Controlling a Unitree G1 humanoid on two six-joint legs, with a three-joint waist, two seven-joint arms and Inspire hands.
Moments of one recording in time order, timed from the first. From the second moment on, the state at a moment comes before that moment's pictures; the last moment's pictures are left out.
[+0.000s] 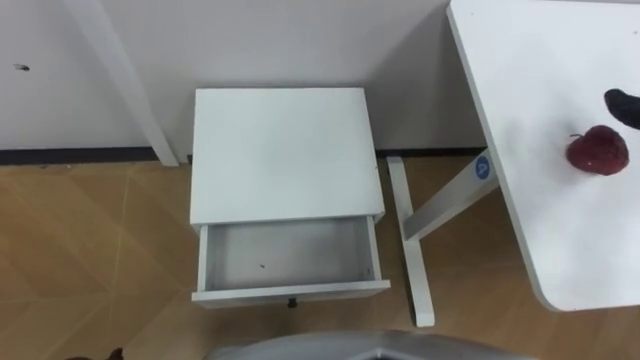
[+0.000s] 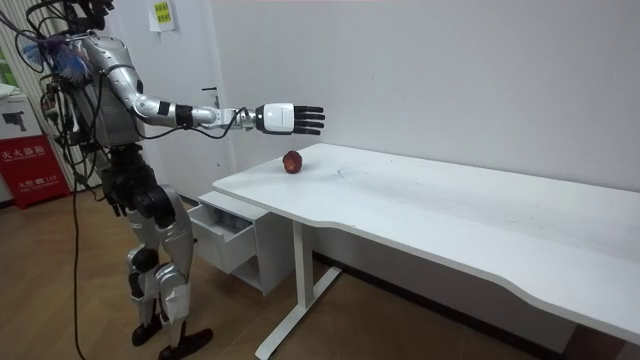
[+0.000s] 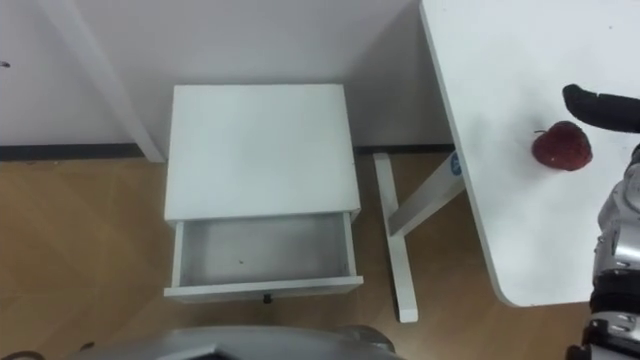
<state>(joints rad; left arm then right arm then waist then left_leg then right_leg) 0.31 0.27 0.23 1.00 0.26 0.04 0.05 -0.08 -0.55 -0.37 0.51 0.10 -0.04 -0.18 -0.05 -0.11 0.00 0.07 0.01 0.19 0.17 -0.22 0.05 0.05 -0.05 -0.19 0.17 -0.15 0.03</state>
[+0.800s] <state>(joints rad) 0.30 0.27 0.23 1.05 0.28 0.04 0.06 -0.04 -0.55 -0.27 0.62 -0.01 -0.04 -0.05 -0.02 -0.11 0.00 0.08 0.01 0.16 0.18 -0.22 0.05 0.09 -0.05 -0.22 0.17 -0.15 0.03</state>
